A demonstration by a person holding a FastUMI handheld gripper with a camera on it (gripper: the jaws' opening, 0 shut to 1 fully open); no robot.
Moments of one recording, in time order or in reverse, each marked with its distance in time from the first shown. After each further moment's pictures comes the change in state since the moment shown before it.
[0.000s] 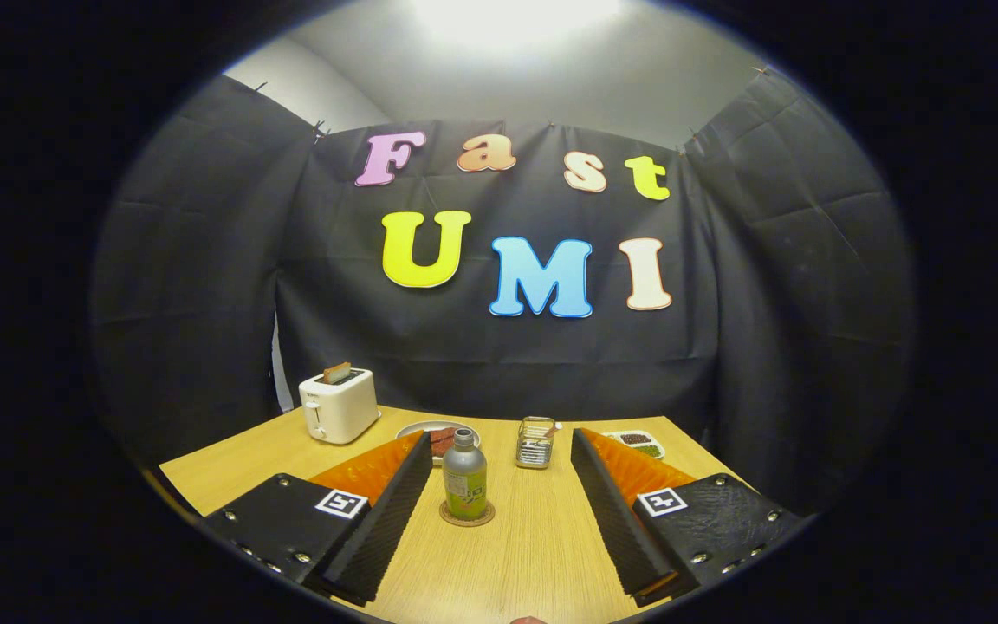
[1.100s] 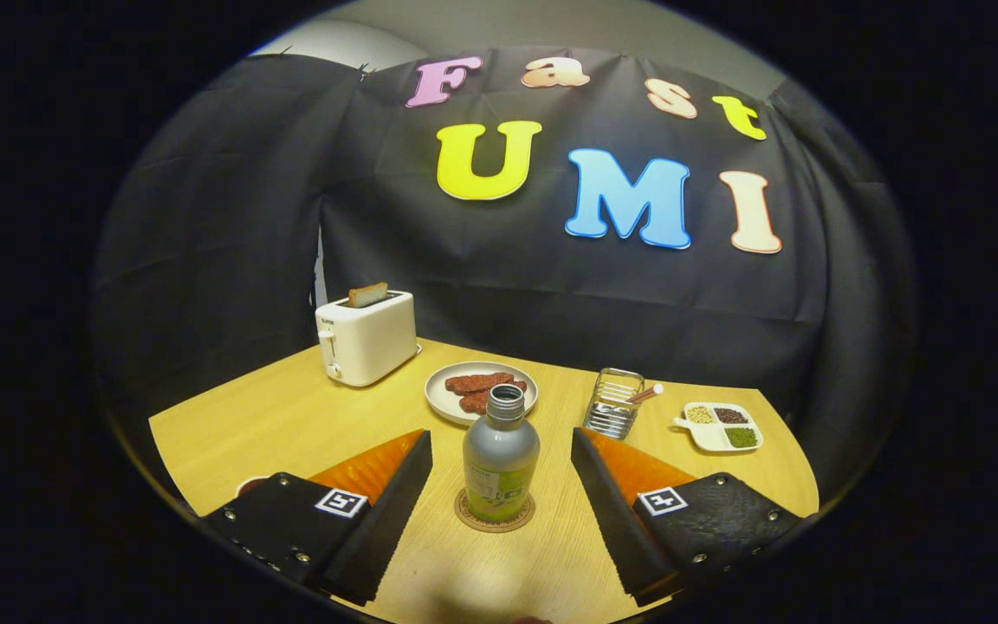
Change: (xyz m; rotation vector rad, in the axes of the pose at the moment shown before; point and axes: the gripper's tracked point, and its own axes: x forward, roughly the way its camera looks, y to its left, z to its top) arm 0.128 0.032 -0.076 -0.070 0.206 0.228
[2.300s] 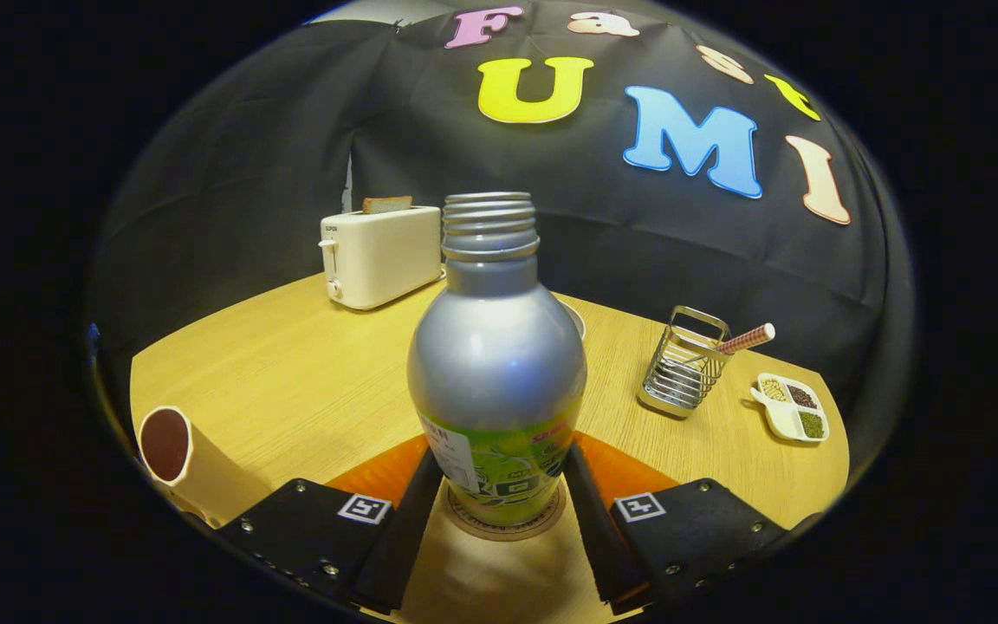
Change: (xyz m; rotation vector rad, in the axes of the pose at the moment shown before) arm 0.119 0.016 -0.109 -0.080 0.215 0.161
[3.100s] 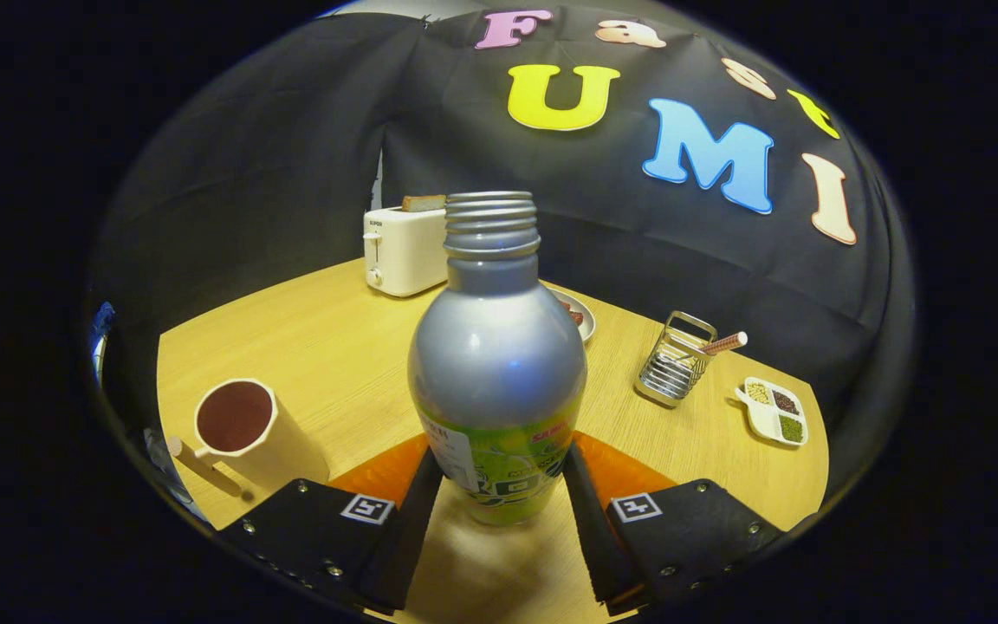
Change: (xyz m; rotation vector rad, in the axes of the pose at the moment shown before) arm -0.074 0.019 0.001 -0.073 0.012 0.053
